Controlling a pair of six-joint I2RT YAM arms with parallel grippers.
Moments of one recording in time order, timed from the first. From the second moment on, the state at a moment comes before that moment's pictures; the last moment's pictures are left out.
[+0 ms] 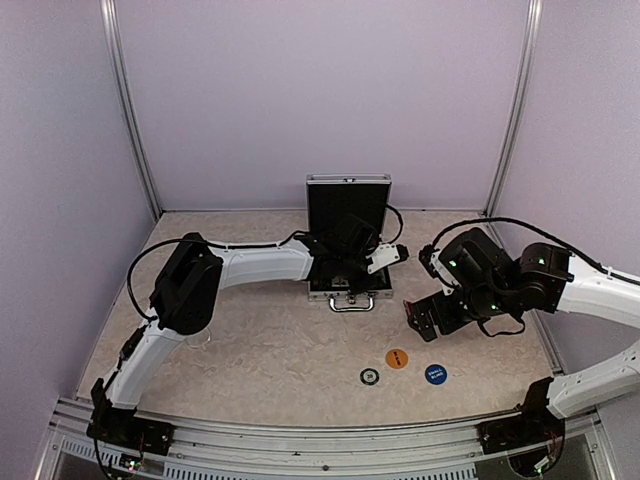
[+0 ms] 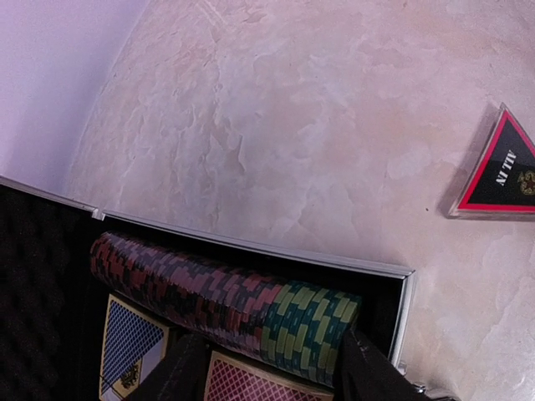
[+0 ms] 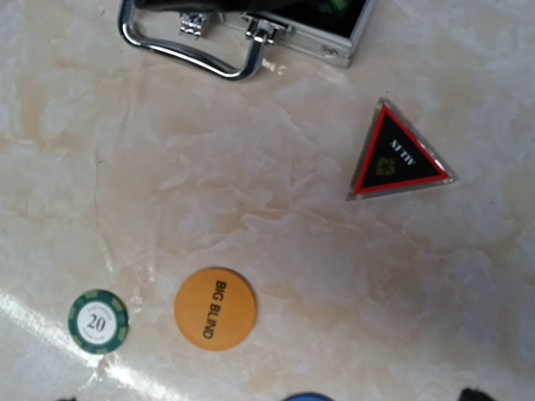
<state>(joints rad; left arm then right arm) -0.91 2.50 2.08 -0.26 -0.04 0.61 0.95 1.12 0.97 -0.82 0.27 0.44</state>
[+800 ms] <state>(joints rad) -0.85 2.19 1.79 -0.10 -0.10 0.27 1.08 1.26 0.97 -0.76 0.13 0.41</state>
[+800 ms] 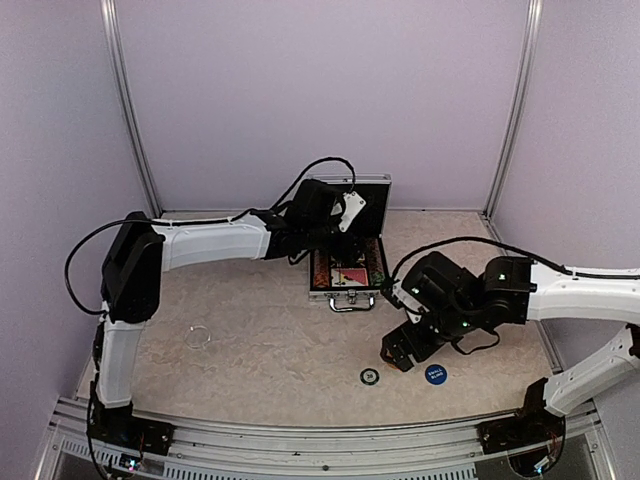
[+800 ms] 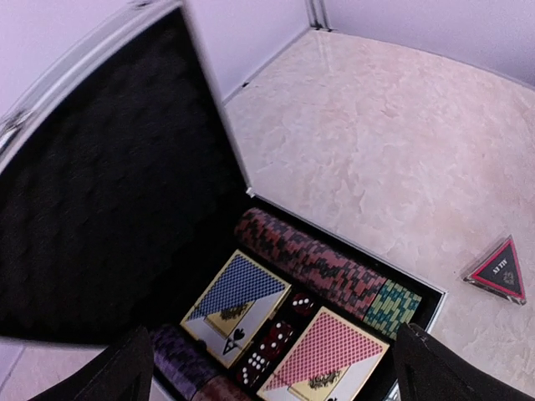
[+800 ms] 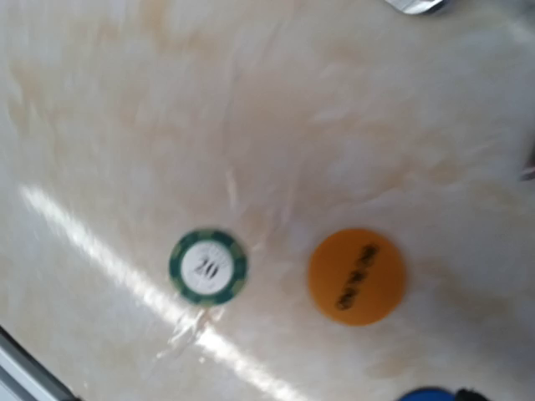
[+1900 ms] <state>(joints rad) -0.87 1.57 1.02 -0.11 -0.26 -0.49 1.20 1.75 1.02 -0.58 0.19 0.48</state>
